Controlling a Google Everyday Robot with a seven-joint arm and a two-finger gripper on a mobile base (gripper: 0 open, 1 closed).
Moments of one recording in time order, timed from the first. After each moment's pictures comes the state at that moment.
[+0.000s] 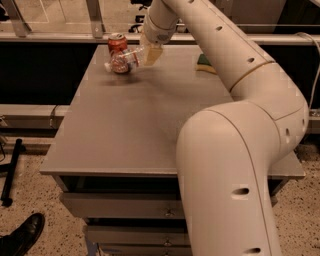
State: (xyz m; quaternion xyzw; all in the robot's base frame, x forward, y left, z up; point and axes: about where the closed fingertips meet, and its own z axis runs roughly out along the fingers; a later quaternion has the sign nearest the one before) arm 0.804 0.016 0.902 -0.75 0.59 -0.07 0.29
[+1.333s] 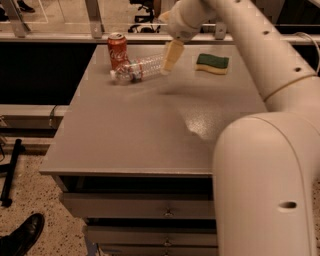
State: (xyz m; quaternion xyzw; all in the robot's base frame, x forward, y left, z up) arm 0.790 -0.029 0.924 -0.70 0.62 0.00 0.36
